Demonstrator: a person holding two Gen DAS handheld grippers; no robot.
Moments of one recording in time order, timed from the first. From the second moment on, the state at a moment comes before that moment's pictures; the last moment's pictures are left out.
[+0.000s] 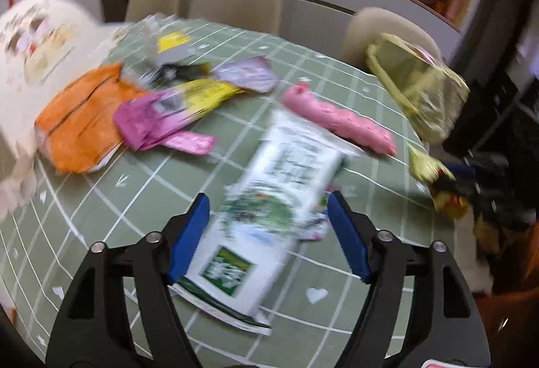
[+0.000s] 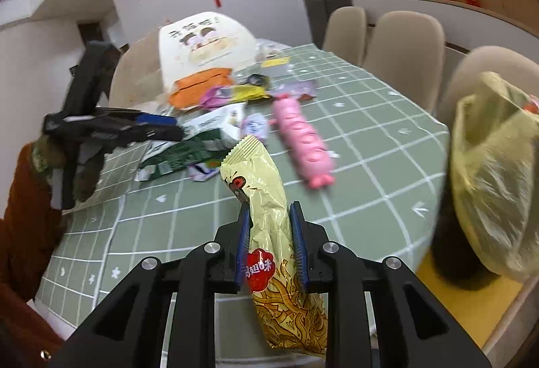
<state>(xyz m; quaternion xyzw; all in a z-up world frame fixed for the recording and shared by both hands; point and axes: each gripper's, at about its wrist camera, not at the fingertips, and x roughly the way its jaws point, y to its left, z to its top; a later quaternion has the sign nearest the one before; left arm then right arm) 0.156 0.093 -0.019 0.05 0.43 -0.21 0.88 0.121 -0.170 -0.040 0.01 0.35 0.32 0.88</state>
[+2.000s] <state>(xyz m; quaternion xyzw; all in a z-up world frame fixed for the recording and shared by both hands) 0.160 0.028 0.072 -0.04 0.29 -0.11 0.95 0.123 -0.222 0.074 -0.09 0.26 0.31 0.91</state>
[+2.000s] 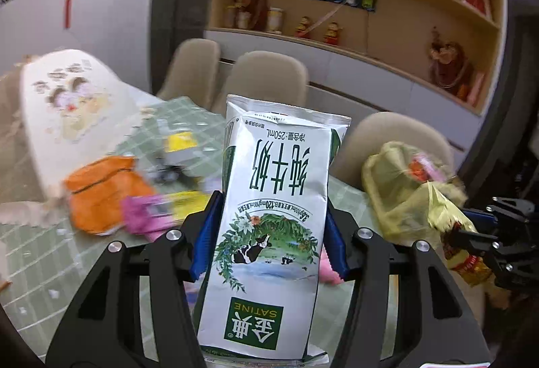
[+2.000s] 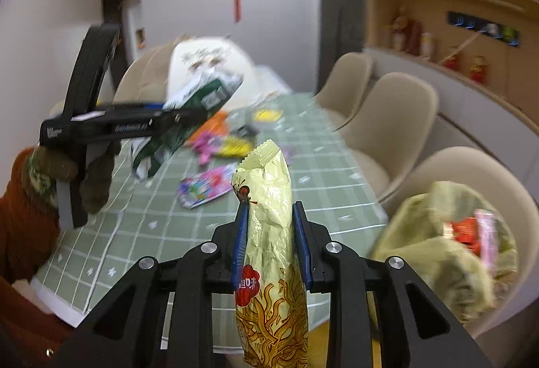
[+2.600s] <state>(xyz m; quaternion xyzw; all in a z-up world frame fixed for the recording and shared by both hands) 0.290 -0.189 0.085 -0.05 0.32 -0.32 0.89 0.188 -0.453 0.102 0.02 0.22 0.07 0.97</state>
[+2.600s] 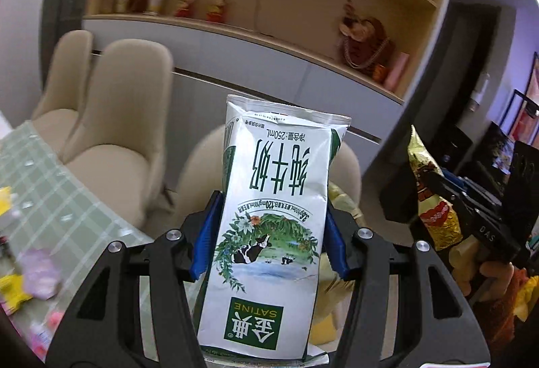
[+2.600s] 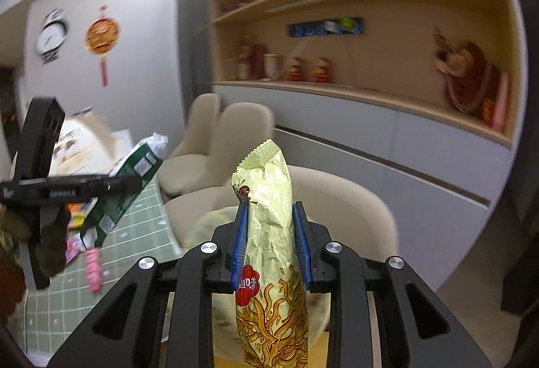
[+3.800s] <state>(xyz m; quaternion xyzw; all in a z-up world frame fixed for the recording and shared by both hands) 0.346 -0.324 -0.015 0.10 0.42 -0.30 0.85 0.216 -0.520 0.024 0.08 0.28 0.02 0.96</state>
